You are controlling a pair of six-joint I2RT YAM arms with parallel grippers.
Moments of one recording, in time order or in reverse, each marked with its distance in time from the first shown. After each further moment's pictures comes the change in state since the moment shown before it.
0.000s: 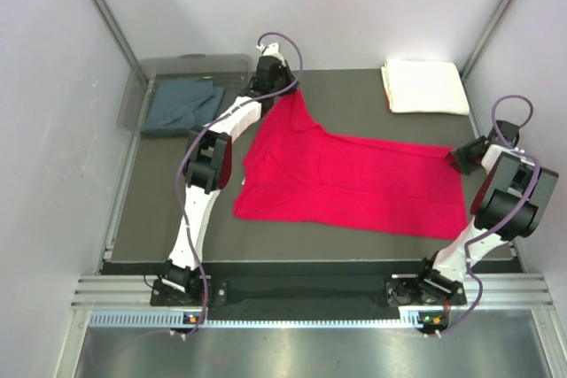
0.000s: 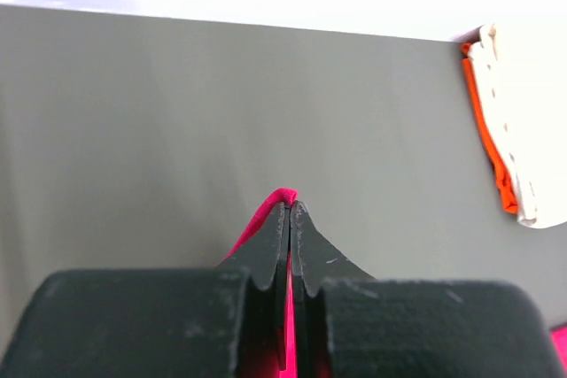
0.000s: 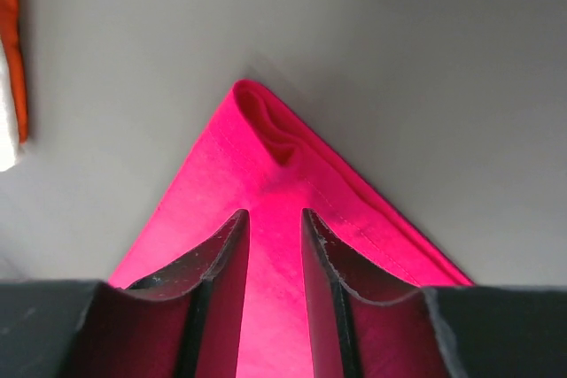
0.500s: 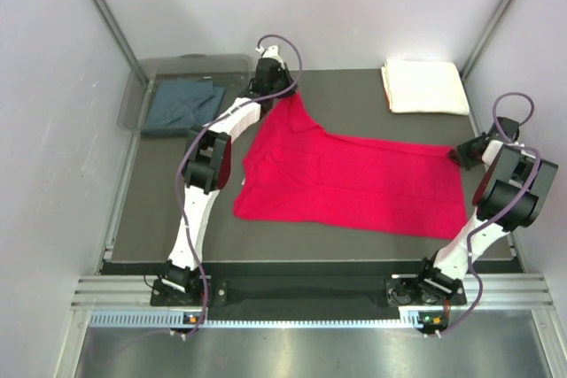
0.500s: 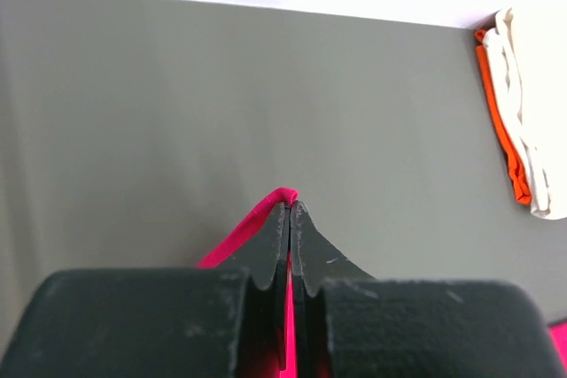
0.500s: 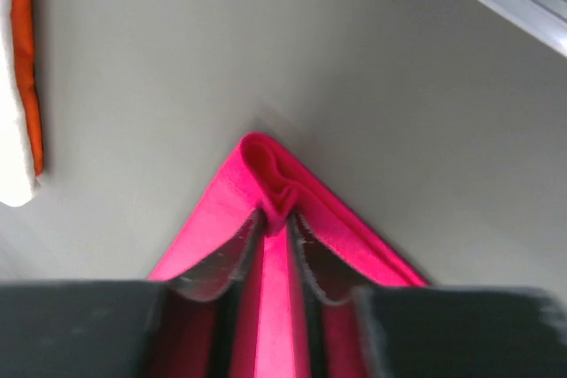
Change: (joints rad) left arm -0.002 -0.019 -0.032 -0.004 0.004 0.006; right arm -0.001 0.093 0.072 0.032 -0.007 0.032
